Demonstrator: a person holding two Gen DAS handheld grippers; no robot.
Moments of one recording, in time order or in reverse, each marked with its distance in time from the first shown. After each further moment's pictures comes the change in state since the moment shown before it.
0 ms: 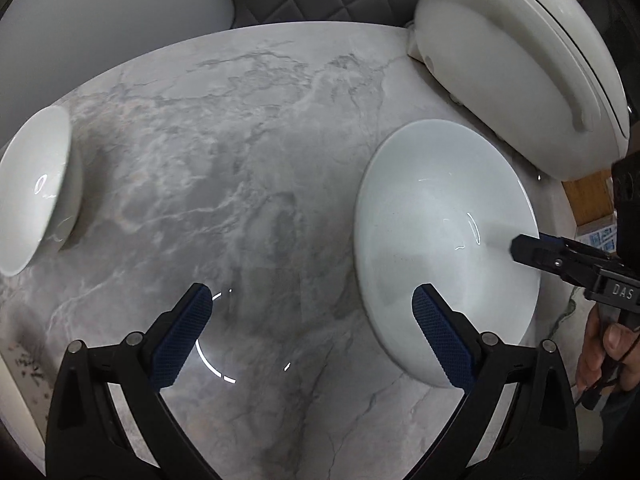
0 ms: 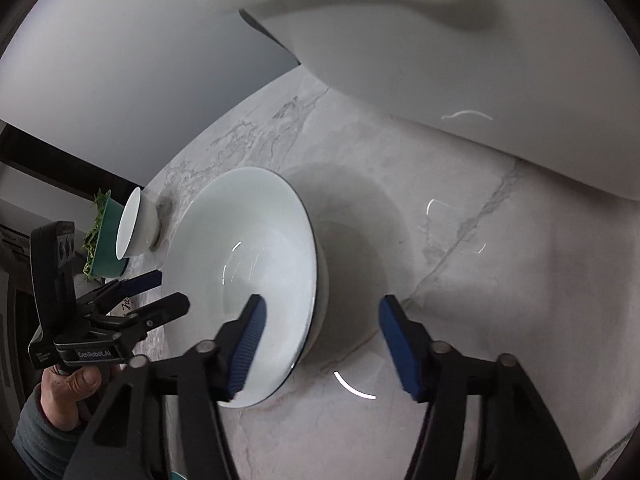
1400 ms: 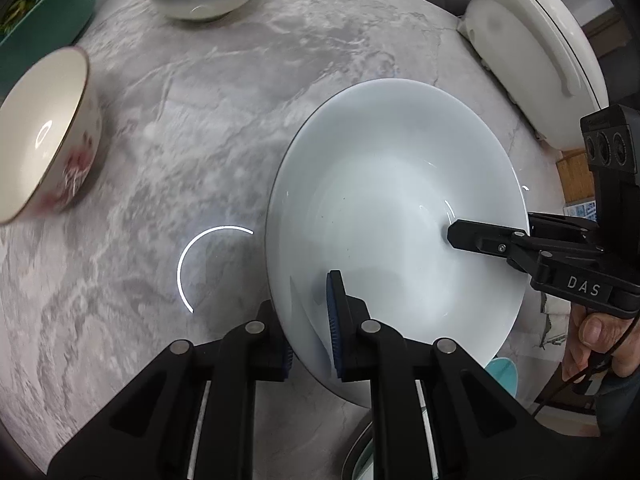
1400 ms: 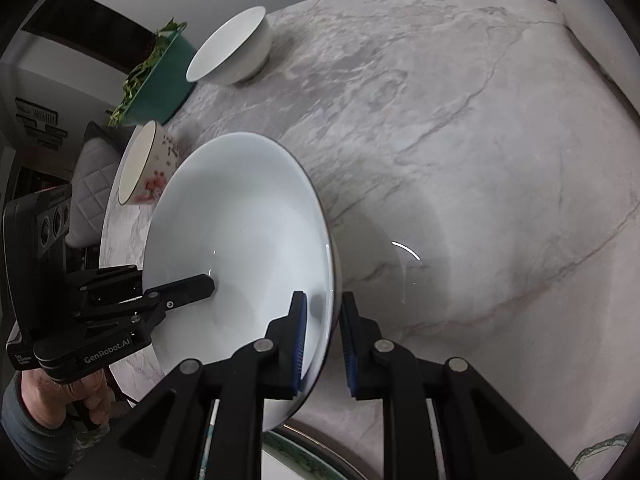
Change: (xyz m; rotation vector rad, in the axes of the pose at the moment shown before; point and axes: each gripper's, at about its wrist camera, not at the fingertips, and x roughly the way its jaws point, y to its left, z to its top) left arm -0.056 0.077 -0.168 -0.253 0.058 -0.051; right arm 0.064 0.140 -0.081 -0.308 0.293 0.020
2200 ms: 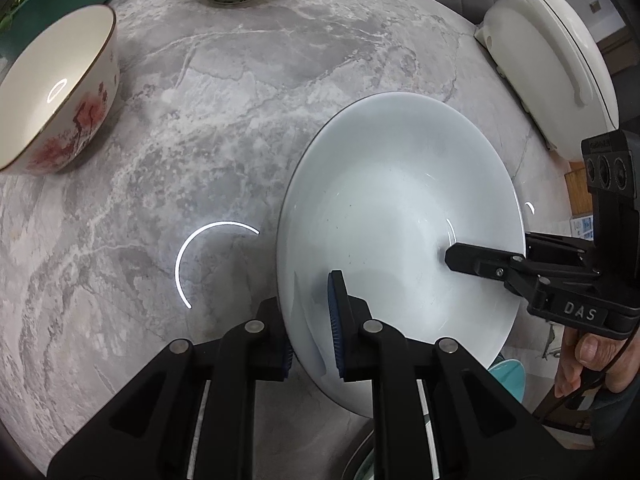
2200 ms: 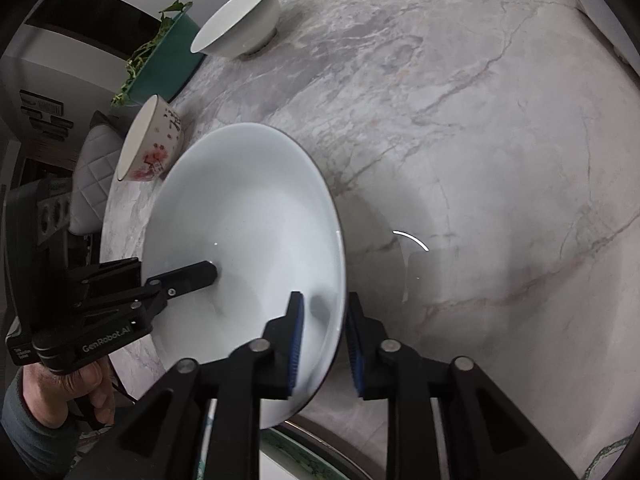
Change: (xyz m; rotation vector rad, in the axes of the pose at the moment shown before) left arm 0.013 0.011 -0.018 -0.067 -0.017 0.004; right arm 0.022 0.005 -0.009 -0.008 0.026 0.040
